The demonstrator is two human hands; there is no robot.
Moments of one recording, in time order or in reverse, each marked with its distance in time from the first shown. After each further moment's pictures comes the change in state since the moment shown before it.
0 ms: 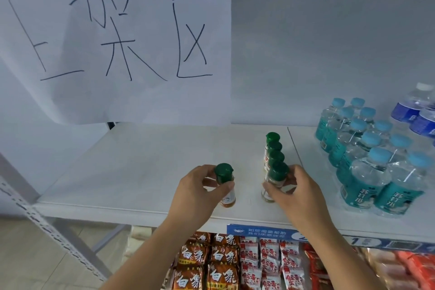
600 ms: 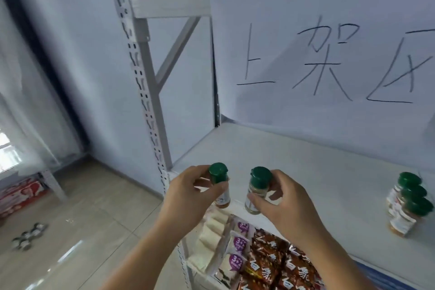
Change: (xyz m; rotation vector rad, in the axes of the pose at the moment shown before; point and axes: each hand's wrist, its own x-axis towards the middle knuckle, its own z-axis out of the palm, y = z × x) left_hand -0.093 -0.072 -0.205 0.013 0.388 -0.159; right_hand -0.045 -0.180 0.146 0.141 -0.437 -0.377
